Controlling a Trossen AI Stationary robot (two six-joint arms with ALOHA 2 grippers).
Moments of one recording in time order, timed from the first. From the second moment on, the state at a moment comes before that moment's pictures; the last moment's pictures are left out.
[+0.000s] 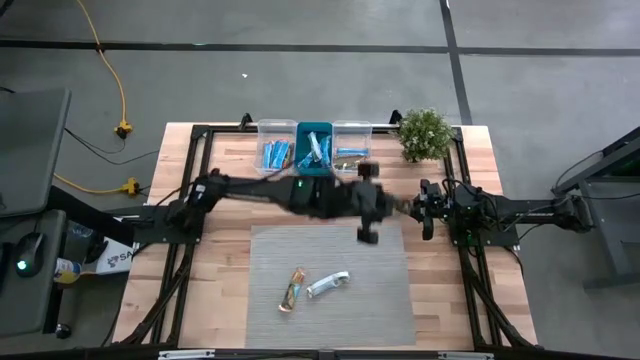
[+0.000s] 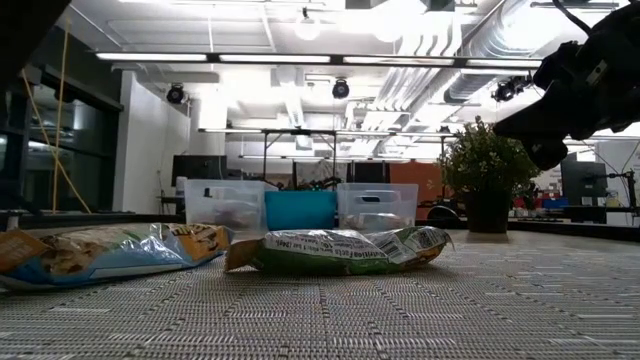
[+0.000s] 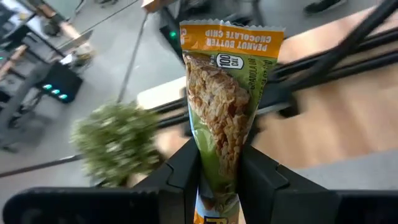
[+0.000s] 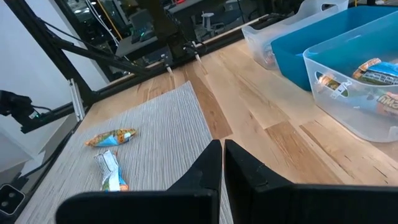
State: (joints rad) left arm -0.14 2.14 2.36 -0.68 -0.40 0.33; right arm -0.07 0.22 0.01 0.03 0.00 0.39
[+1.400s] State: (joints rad) left arm 0.44 2.26 2.17 -0.69 0.10 0.48; right arm -0.07 0.22 0.01 0.03 0.00 0.39
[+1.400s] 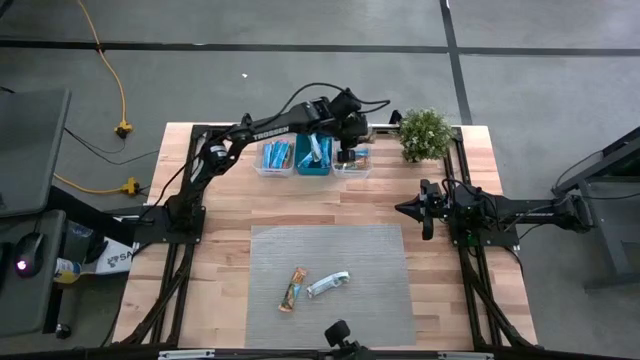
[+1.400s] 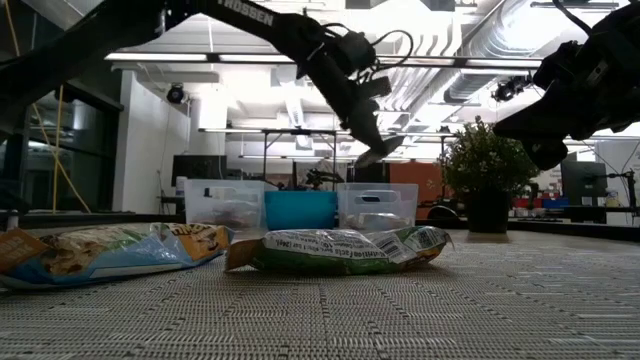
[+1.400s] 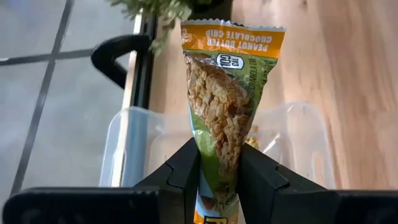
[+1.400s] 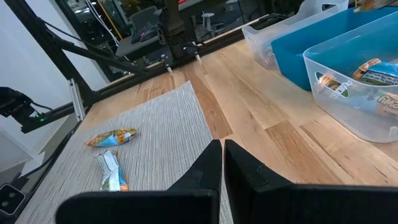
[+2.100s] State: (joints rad) left arm 0.45 2.32 2.17 -0.77 0.11 0.38; right arm -0.07 0.22 0.01 0.03 0.00 0.39
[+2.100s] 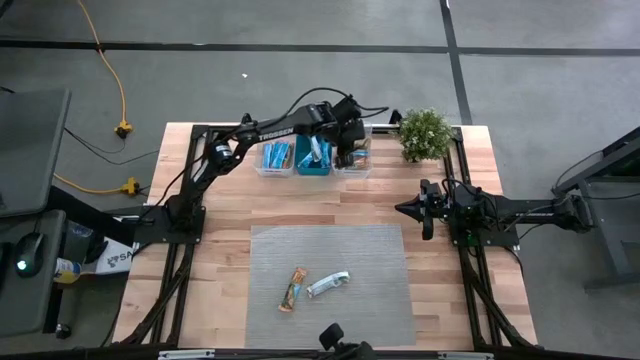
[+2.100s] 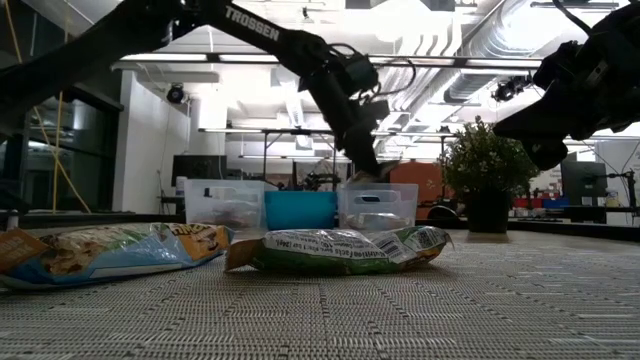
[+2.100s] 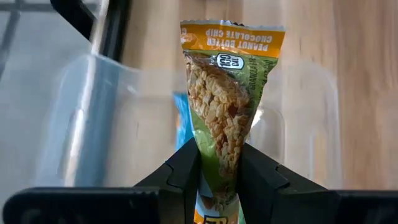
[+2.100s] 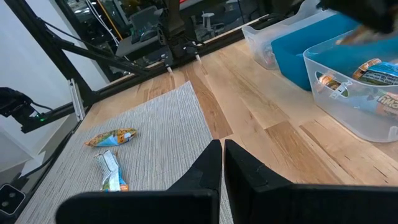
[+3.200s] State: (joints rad) left arm 0.44 2.34 2.17 -0.83 0.12 0.31; right arm -0.07 0.22 0.01 0.03 0.00 0.39
